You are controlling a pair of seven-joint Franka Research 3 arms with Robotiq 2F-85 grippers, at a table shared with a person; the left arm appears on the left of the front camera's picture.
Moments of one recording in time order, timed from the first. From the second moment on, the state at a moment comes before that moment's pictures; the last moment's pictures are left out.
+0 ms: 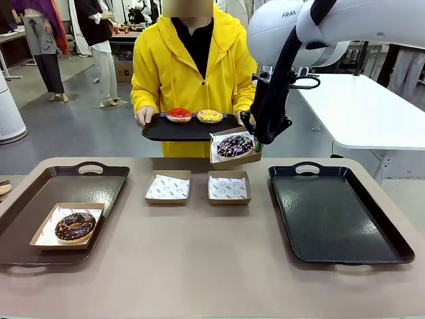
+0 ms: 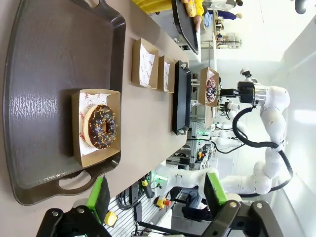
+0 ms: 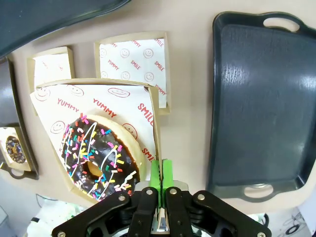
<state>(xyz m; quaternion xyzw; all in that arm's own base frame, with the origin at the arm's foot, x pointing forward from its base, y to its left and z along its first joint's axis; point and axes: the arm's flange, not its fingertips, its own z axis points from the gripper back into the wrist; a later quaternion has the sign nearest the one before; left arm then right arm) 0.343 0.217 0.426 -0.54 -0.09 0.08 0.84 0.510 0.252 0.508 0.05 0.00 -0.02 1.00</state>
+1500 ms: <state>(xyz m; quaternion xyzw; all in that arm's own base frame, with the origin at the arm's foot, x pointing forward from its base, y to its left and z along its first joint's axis) 0.504 -0.089 0.475 -0.20 -0.04 -0.02 0.98 0.403 0.034 0.461 -0.01 0.03 -0.05 1.00</state>
